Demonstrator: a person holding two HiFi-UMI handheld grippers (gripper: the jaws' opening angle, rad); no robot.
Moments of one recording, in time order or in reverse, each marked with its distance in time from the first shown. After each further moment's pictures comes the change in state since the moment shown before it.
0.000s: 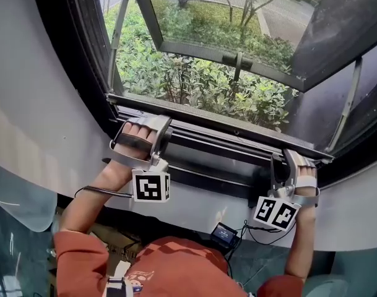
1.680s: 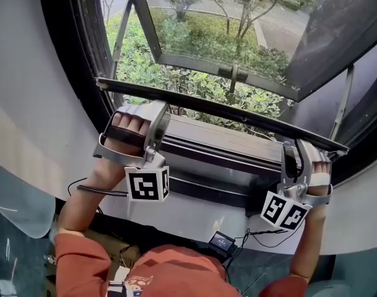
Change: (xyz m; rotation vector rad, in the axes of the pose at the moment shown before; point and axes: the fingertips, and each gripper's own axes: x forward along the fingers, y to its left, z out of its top) left arm -0.008 0.090 0.007 0.028 0.021 0.223; right arm -0.009 -0.090 0.004 -0.046 -0.052 -0.239
